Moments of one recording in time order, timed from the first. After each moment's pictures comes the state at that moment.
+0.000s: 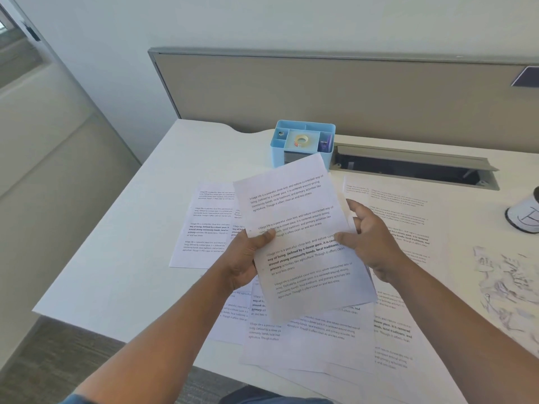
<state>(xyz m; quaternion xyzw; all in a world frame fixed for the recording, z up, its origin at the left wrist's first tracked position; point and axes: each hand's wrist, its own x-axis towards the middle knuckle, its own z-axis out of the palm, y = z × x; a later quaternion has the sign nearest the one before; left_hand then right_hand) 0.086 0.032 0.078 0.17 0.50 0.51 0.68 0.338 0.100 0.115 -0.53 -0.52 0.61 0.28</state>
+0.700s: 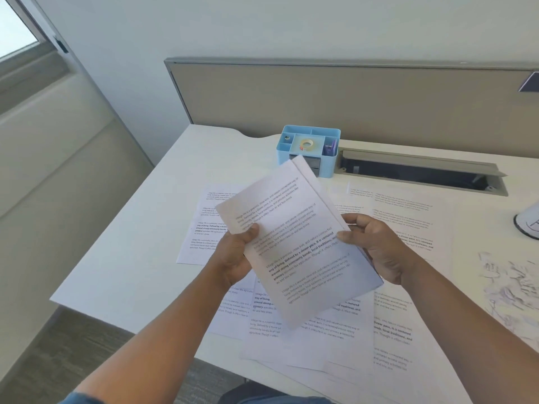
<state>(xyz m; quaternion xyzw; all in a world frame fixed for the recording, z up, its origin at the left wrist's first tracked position) 0.079 0.020 0.084 0.10 0.50 0.59 0.63 0.362 0.106 0.102 -0.43 -0.45 0.74 0.27</state>
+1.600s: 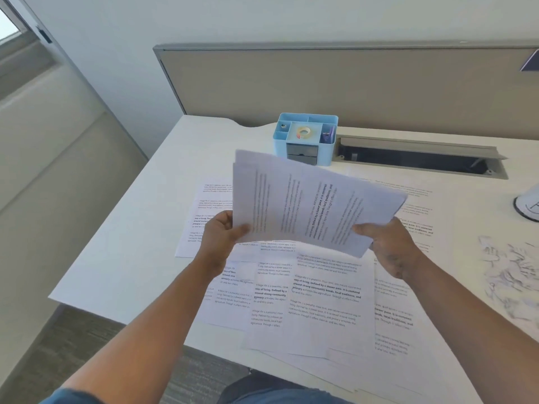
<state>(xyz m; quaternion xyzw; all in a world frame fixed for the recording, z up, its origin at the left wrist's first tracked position) 0.047 0.018 0.069 0.29 0.65 0.52 0.46 0.368 0.102 0.078 -0.51 -0.40 0.66 0.37</state>
